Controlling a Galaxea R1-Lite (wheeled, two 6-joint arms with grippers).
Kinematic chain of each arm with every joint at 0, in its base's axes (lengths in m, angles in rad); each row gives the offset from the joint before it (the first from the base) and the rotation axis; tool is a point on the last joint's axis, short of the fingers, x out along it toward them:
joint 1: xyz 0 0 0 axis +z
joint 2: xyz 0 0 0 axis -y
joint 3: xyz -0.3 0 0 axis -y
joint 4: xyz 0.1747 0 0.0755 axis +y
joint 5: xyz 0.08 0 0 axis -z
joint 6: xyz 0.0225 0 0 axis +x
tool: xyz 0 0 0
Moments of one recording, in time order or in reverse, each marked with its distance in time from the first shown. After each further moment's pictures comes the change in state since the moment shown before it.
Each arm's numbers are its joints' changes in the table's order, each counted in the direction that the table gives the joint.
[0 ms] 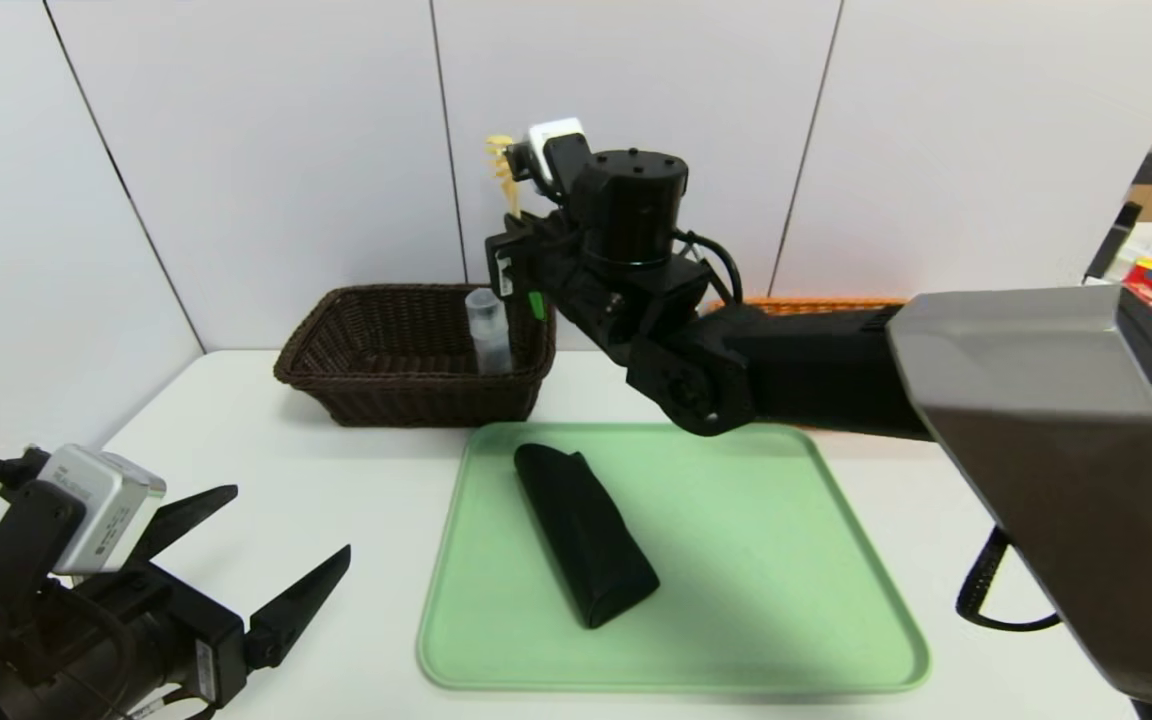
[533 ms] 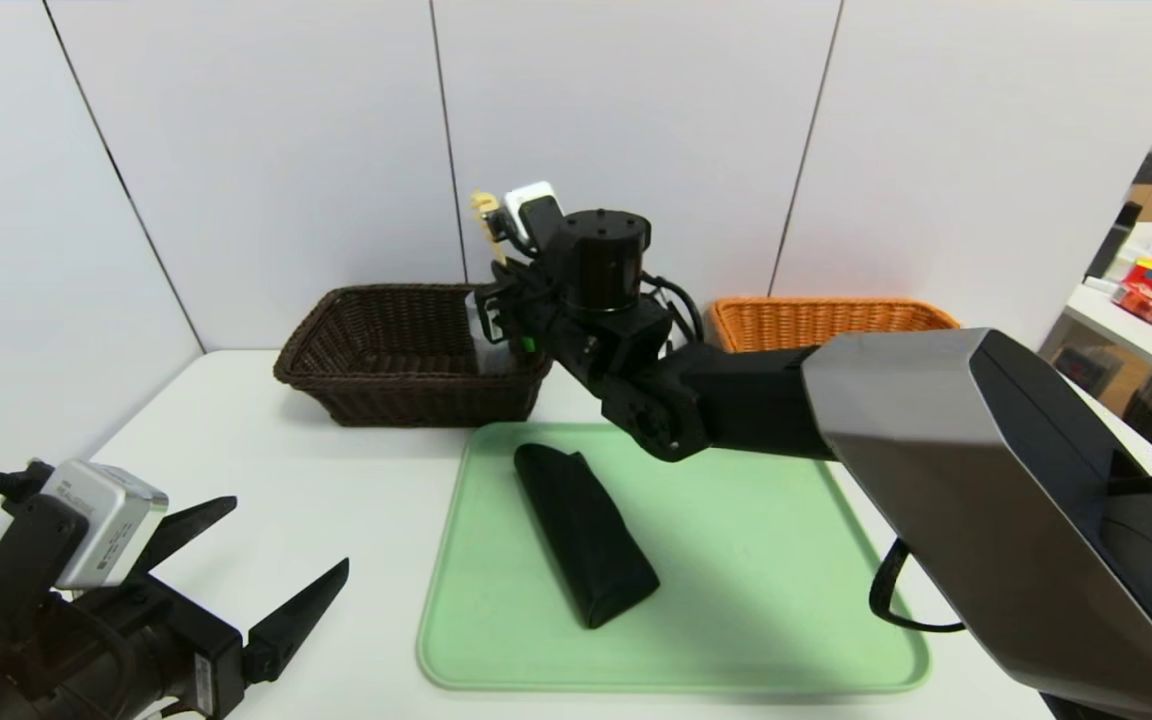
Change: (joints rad) left arm -0.003 0.002 -0.019 -0.002 -0.001 0.000; right arm -0.007 -0.106 0.039 -0.013 -0.038 -0.027
